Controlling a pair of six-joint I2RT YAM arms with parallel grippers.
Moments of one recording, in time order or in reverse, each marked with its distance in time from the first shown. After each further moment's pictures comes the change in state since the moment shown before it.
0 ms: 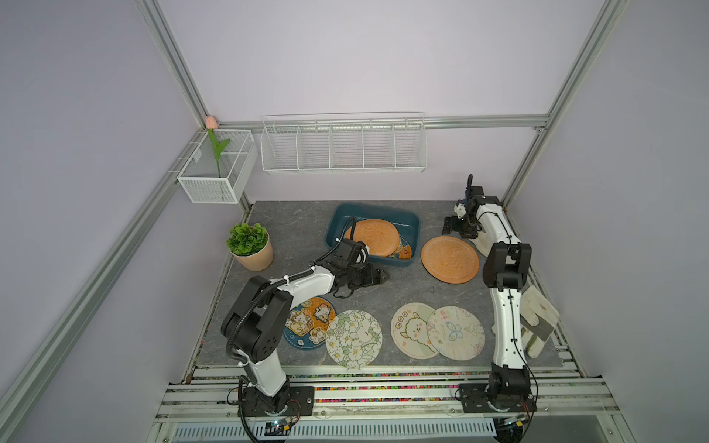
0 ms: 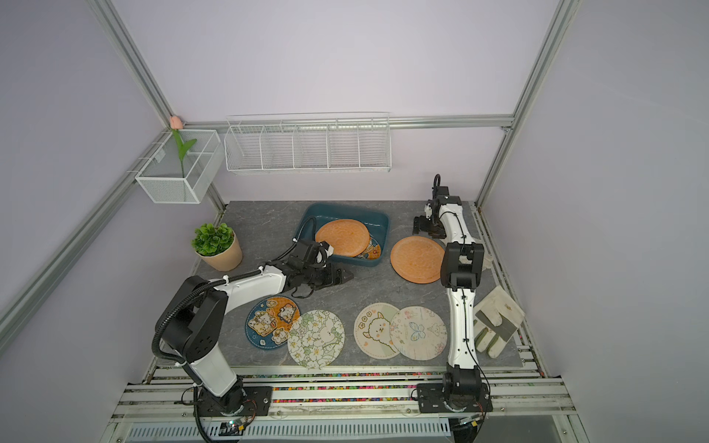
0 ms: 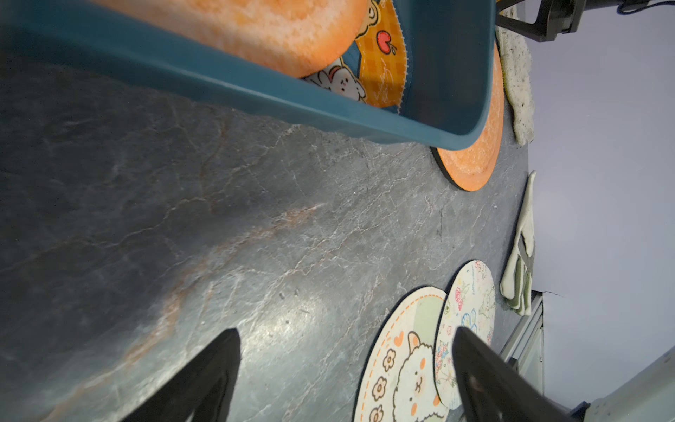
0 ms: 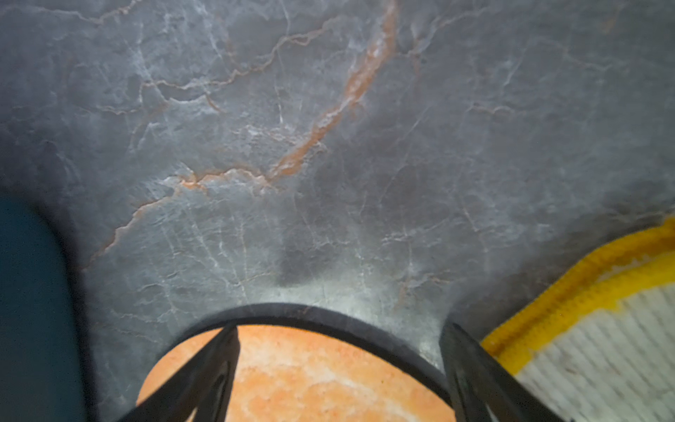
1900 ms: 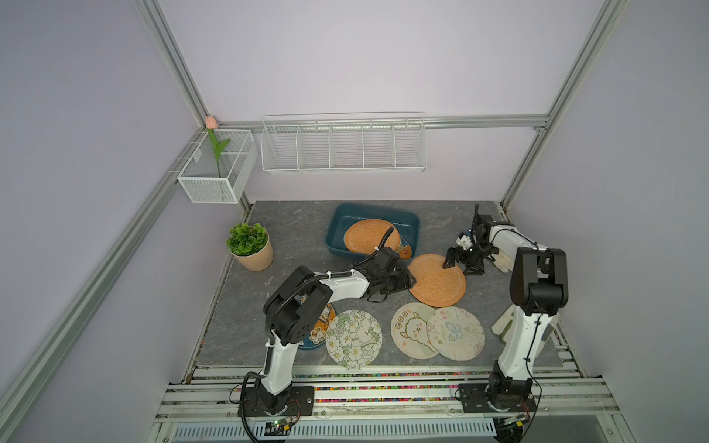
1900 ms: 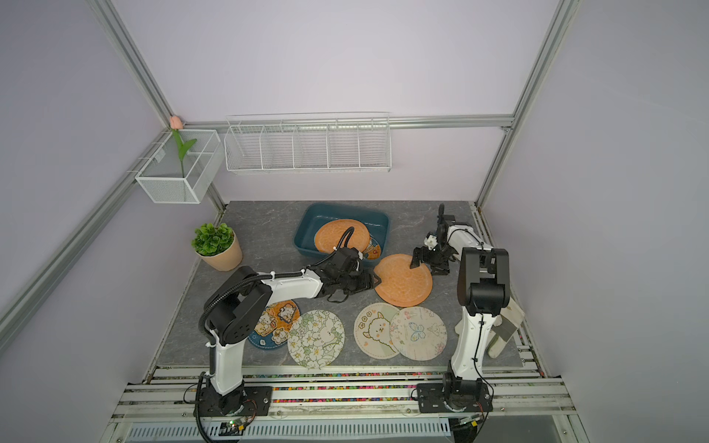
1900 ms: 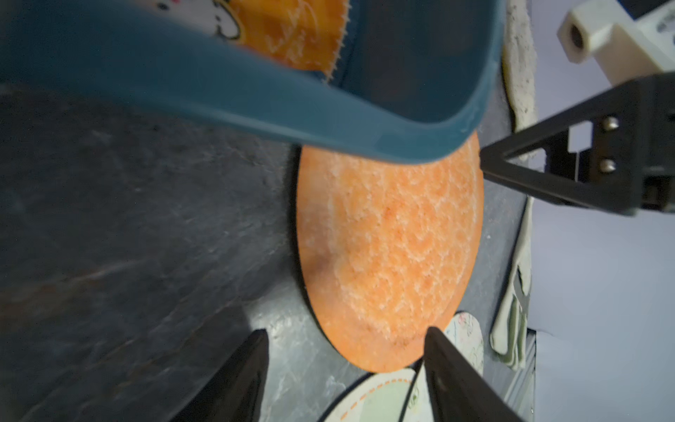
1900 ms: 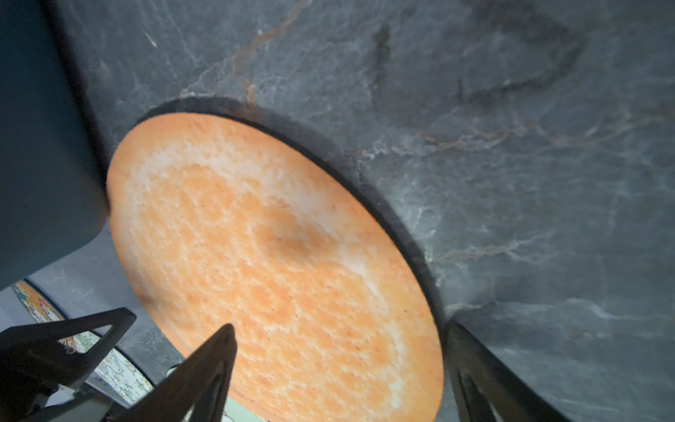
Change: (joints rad) left arm -0.230 0.276 0.187 0.156 -0.171 -0.257; right arm -0.010 -0.566 -0.945 0.154 -0.158 -0.003
